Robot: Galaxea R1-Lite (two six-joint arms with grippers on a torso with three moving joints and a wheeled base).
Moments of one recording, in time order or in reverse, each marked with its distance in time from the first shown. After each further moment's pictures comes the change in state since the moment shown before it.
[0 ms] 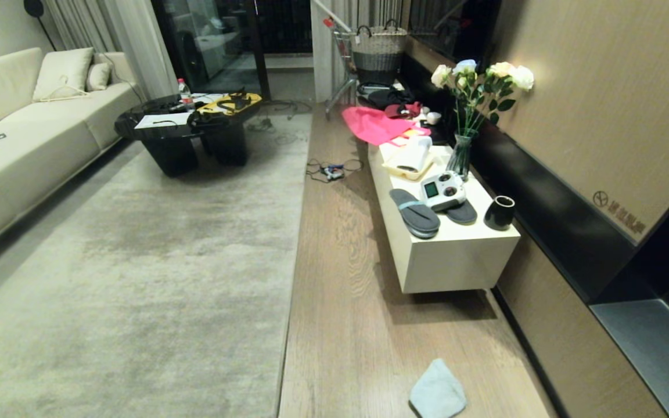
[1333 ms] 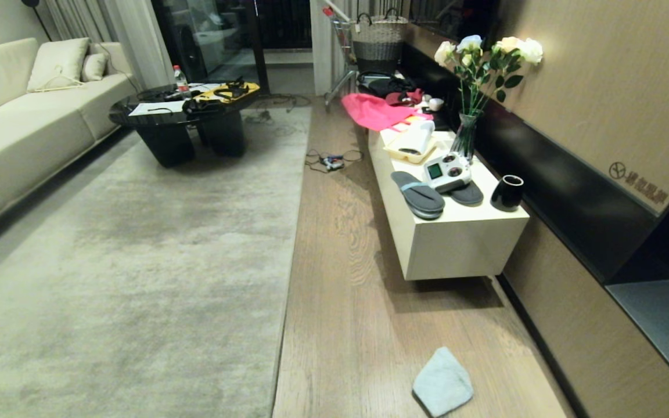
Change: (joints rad) left arm 0.000 0.000 0.000 0.000 0.000 0.000; right arm 0.000 0.000 0.000 0.000 0.000 0.000
